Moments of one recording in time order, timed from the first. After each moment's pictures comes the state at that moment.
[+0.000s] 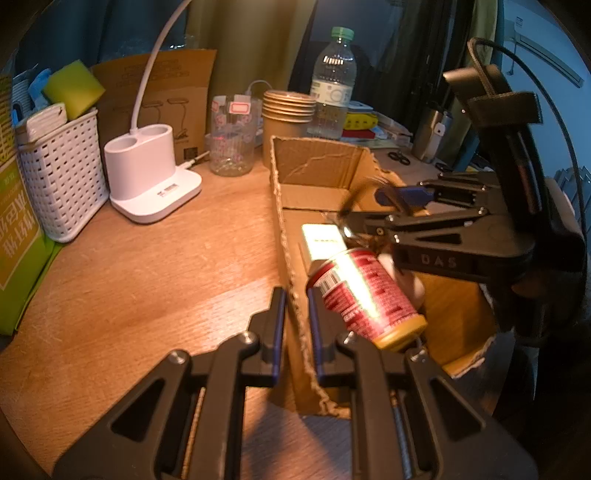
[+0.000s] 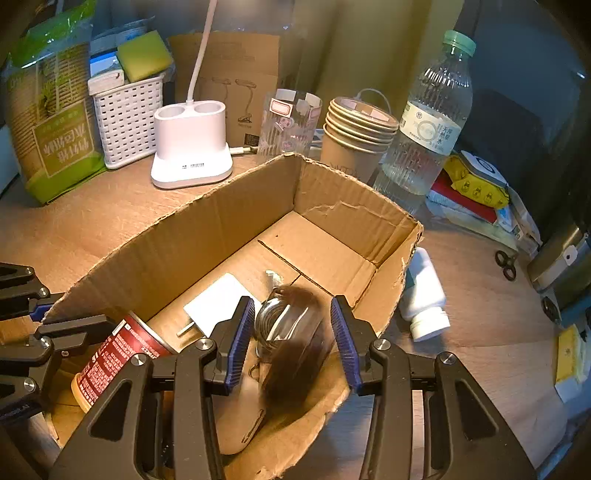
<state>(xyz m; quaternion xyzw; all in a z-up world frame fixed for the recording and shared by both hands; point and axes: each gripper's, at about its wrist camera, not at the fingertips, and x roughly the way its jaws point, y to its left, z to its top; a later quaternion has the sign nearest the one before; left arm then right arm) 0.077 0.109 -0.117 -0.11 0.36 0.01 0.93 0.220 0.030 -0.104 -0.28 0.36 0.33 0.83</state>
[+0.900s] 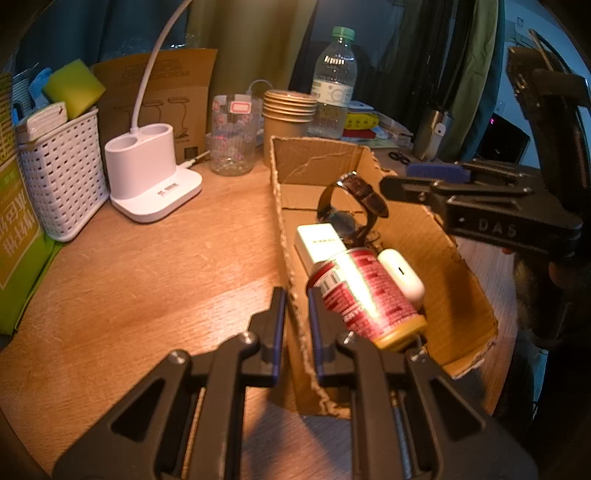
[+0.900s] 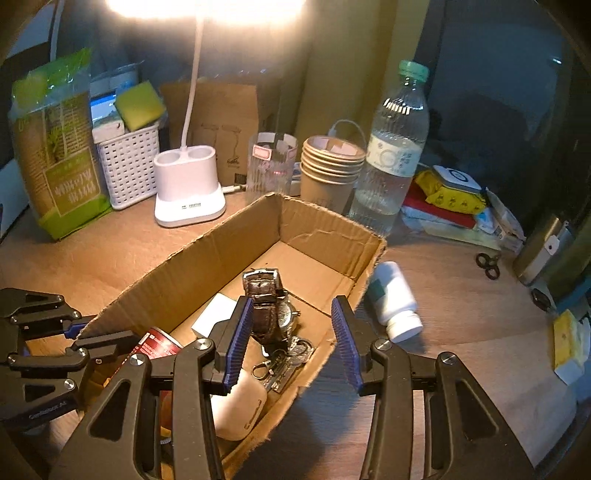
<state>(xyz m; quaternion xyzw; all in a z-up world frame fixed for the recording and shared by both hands) 0.077 0.108 -0.117 -0.11 0.36 0.01 0.93 0.209 0.004 -0.067 -0.22 0.33 0.33 0.86</state>
